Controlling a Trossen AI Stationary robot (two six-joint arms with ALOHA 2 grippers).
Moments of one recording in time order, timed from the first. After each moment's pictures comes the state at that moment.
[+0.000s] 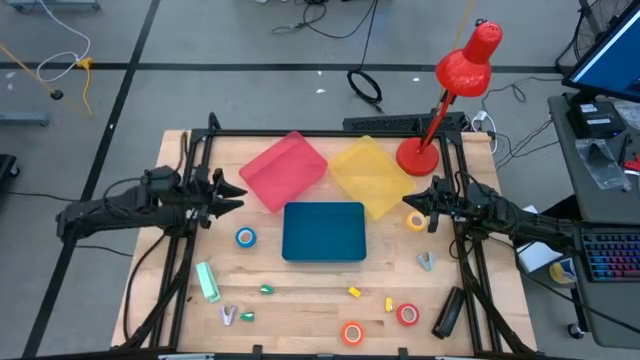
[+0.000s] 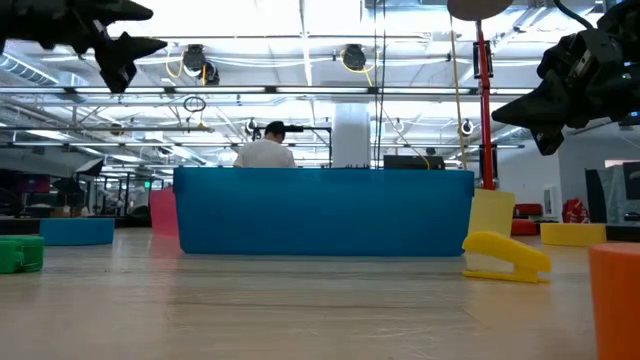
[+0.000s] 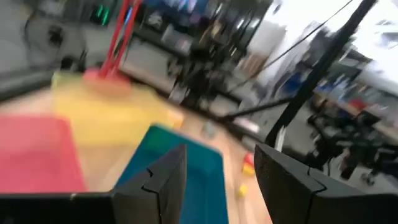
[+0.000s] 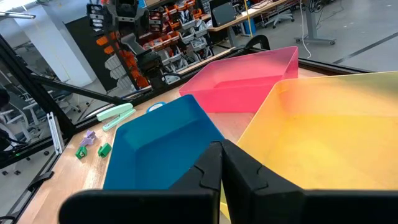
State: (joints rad) left arm 0.19 0.31 0.40 -0.19 0.20 -0.44; right arm -0.22 0.00 0.09 -0.20 -0.03 0.38
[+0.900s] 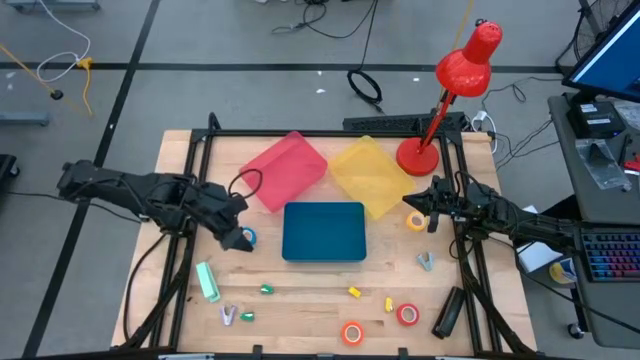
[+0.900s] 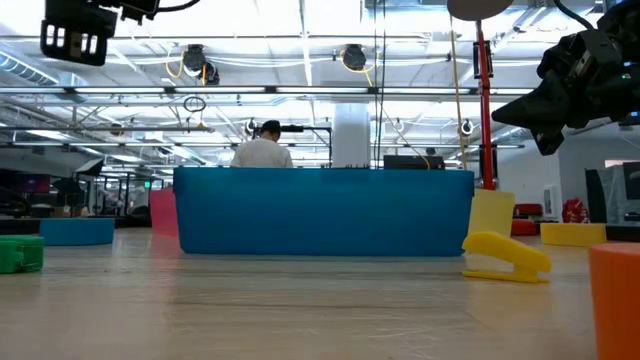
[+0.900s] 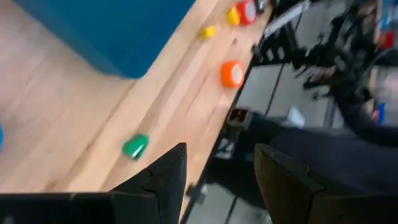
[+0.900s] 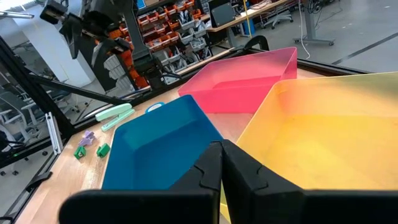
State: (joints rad) left arm -0.17 0.89 0.83 -0.59 0.31 -1.11; right arm -0.22 0.00 0.09 -0.20 -0.02 0.38
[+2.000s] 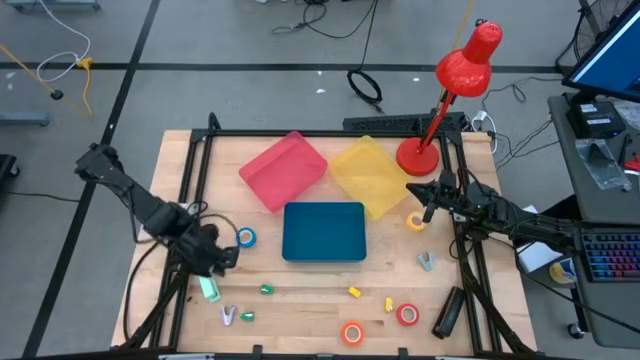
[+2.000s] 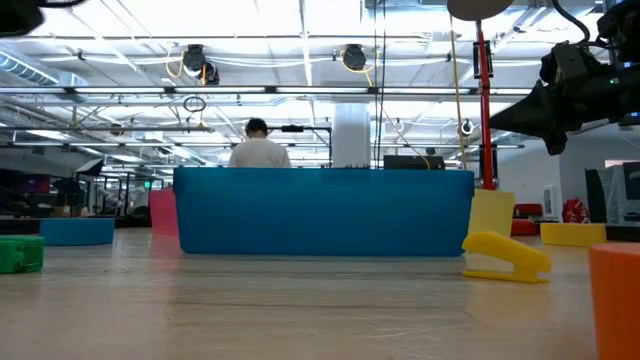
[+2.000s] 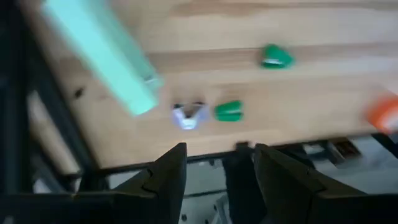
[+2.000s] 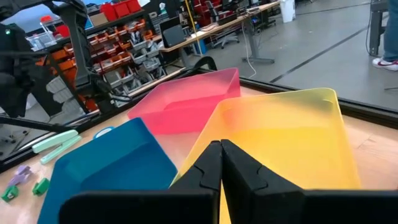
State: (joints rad) left arm -0.65 1.08 0.93 -1.00 0.20 -2.29; right arm -0.22 0.00 0.09 -0.20 0.21 0.38
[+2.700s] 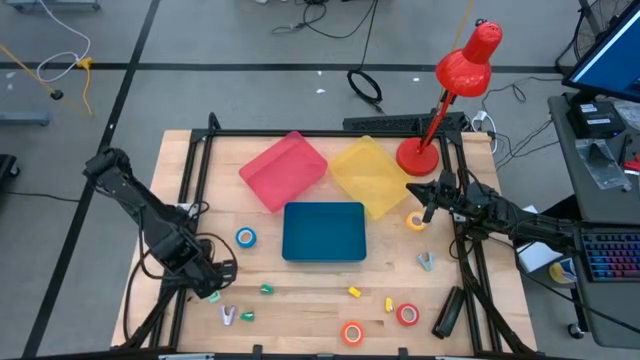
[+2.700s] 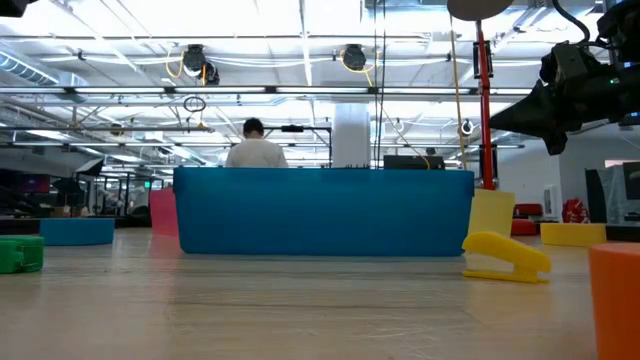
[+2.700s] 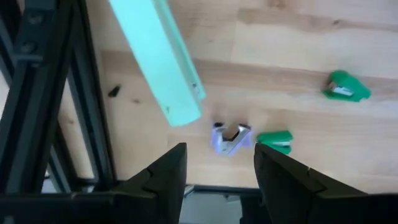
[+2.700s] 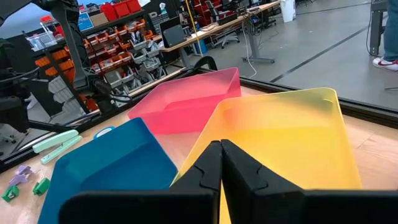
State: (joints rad) left arm -0.79 1.22 0.93 -1.05 0.16 -2.47; right arm -0.22 0.00 0.09 -0.20 0.21 0.38
